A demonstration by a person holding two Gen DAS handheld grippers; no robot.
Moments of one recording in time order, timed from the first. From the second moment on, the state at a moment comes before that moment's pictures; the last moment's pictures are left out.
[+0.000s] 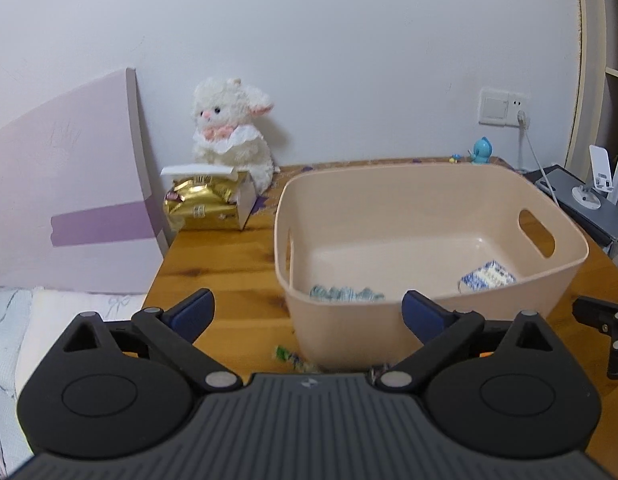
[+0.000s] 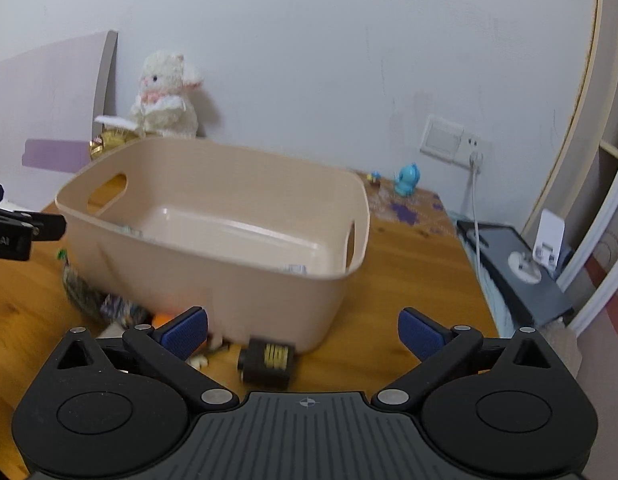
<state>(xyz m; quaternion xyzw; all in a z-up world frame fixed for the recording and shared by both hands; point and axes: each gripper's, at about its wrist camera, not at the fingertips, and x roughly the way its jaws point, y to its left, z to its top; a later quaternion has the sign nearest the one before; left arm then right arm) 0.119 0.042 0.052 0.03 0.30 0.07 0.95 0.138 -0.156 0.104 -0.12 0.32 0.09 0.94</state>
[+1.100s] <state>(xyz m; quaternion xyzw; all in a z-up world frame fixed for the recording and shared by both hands) 0.155 0.082 -0.050 -0.07 0.40 0.06 0.91 0.188 -0.161 0.012 -0.08 0.39 0.08 0.91</state>
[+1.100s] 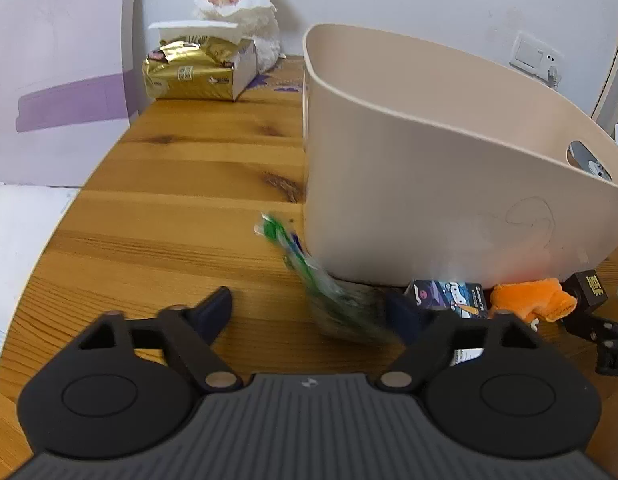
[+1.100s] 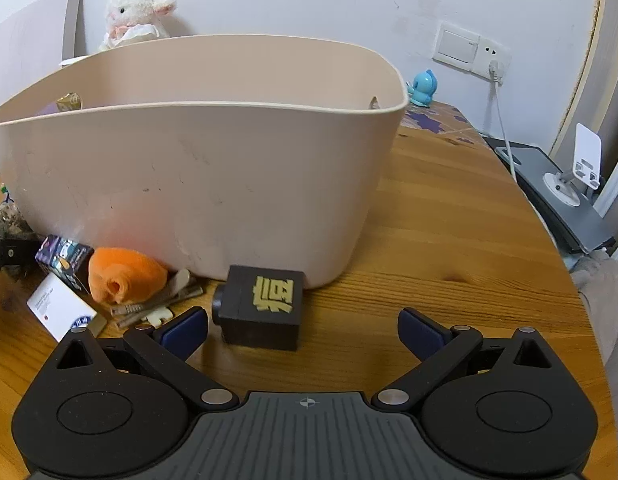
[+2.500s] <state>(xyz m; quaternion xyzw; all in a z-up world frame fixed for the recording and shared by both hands) 0.081 0.045 0.039 0.01 0.29 0.03 0.96 0.106 -0.185 0.129 -0.06 0.25 0.12 0.96</state>
